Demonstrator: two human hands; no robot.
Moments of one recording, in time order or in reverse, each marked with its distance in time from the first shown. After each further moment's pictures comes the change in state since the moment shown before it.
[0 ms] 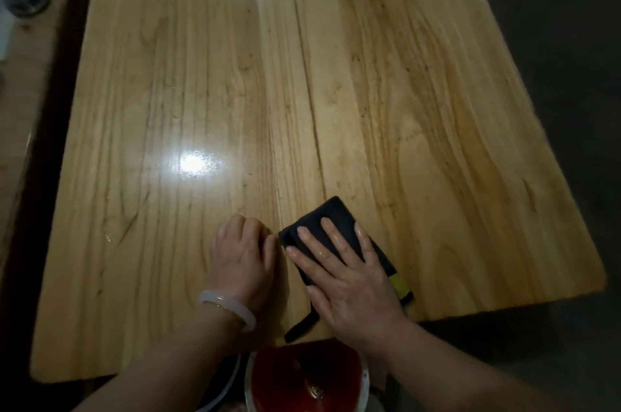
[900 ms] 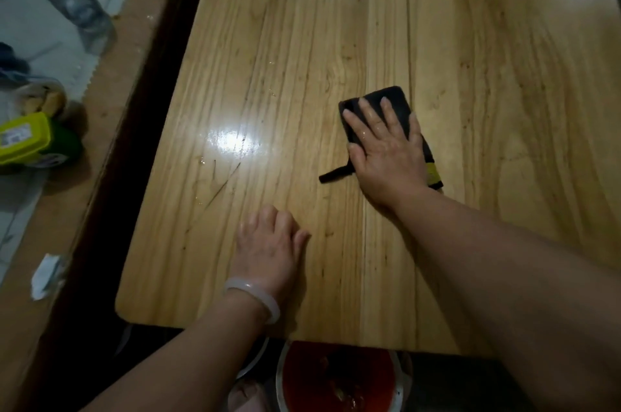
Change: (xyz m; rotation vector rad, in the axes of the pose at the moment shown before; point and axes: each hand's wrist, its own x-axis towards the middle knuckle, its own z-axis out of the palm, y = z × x) left_hand -0.014 -0.059 -0.022 0.209 -0.023 -0.138; right_hand 0.194 0.019 -0.032 0.009 0.014 0.206
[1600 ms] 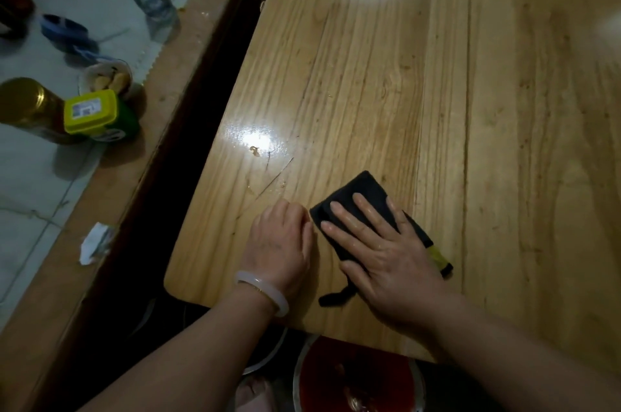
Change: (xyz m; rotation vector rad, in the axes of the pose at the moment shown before) left_hand -0.014 -0.042 -0.012 -0.256 0.152 -0.013; right_hand -0.114 -0.059 0.021 -0.035 -0.083 -0.539
